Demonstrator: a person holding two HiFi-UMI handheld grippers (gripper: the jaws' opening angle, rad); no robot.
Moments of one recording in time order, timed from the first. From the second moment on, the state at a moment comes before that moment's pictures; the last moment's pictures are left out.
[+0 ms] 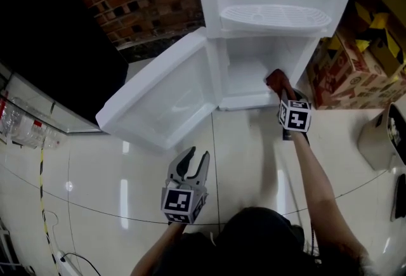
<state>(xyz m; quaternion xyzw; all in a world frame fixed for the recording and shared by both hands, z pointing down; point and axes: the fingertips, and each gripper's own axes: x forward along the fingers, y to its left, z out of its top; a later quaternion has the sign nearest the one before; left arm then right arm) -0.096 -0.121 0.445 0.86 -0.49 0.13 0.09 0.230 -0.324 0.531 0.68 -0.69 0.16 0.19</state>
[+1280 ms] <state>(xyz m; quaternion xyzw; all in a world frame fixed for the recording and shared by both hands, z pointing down) -0.094 -0.120 0.445 0.86 -0.49 0.13 0.09 0.023 -0.363 0.450 0.52 -0.83 0.08 0.16</state>
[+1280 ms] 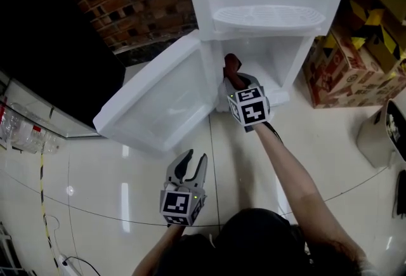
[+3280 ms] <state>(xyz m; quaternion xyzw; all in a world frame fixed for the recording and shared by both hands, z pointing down) -0.027 -0.107 0.447 0.87 -0.48 0.10 0.07 0.066 -0.124 0.457 0.54 -0.83 0.14 0.08</state>
